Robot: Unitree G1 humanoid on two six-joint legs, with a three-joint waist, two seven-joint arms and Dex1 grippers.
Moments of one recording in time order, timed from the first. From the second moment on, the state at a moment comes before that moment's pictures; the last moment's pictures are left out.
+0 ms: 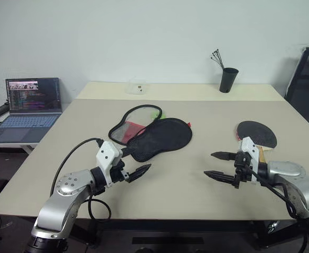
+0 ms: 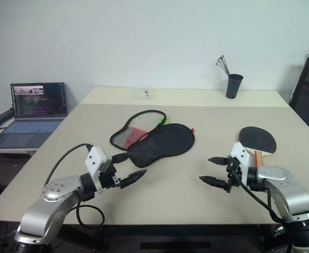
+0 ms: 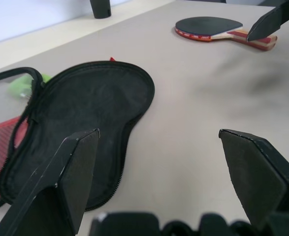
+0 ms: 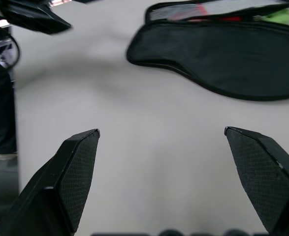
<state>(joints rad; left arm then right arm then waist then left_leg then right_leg) -0.18 0.59 0.05 -0.31 -0.39 0.39 -0.75 -0.32 -0.70 -0.02 -0.22 0.50 0.58 1.00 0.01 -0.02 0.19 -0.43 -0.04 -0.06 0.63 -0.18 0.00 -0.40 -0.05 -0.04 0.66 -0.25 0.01</state>
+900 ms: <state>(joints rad) -0.55 0.58 -0.12 0.35 -0.22 0.23 -1.02 -0.26 -0.68 -0.06 -0.46 0.61 0.73 0.84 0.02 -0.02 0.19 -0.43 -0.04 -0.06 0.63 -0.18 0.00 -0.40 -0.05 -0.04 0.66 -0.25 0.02</state>
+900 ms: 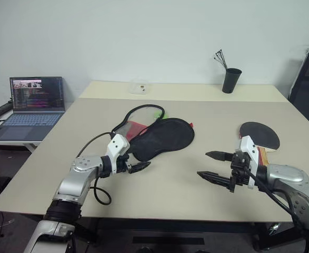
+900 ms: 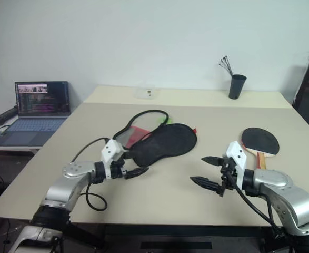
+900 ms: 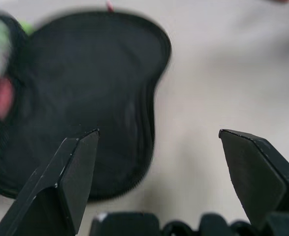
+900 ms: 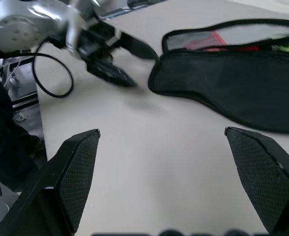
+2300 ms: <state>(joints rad) -0.68 0.25 -0.12 0.24 -0.26 0.69 -0.91 -0.24 -0.71 -0.14 -0.50 0.63 0.73 0.75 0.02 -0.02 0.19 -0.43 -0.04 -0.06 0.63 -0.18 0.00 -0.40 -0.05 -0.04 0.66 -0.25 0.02</state>
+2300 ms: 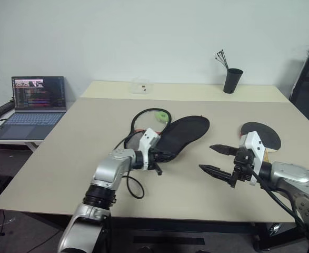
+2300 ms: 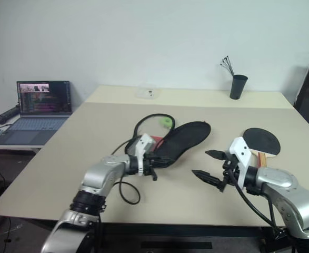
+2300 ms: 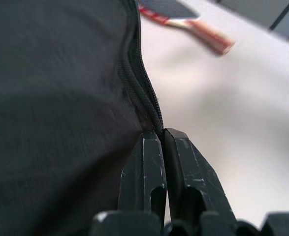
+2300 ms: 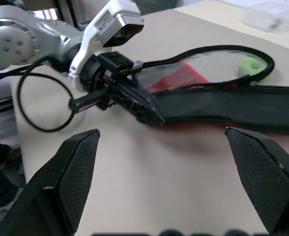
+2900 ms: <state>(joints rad) -0.96 -0.05 -0.11 0.82 -0.16 0.41 -0.66 -0.21 -0.74 -0.18 -0.54 0.66 0.78 0.71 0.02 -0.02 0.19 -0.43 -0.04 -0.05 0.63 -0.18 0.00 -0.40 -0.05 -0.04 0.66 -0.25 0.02</state>
